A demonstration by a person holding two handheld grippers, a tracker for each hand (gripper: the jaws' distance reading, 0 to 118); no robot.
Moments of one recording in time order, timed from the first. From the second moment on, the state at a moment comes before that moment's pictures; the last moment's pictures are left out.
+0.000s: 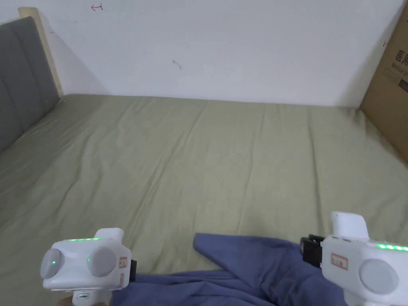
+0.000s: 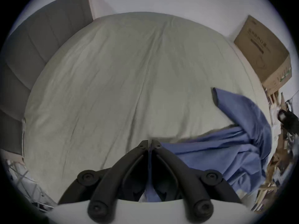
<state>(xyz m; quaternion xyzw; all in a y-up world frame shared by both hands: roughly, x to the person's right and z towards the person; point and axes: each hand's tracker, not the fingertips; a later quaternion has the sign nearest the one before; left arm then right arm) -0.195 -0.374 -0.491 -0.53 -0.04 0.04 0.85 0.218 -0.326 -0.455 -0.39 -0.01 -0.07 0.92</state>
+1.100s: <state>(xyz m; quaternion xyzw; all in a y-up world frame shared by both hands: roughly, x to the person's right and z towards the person) -0.226 -0.134 -0.469 -0.31 -0.02 0.00 0.95 0.309 -0.082 -0.469 -0.28 -0.10 -0.13 0.94</state>
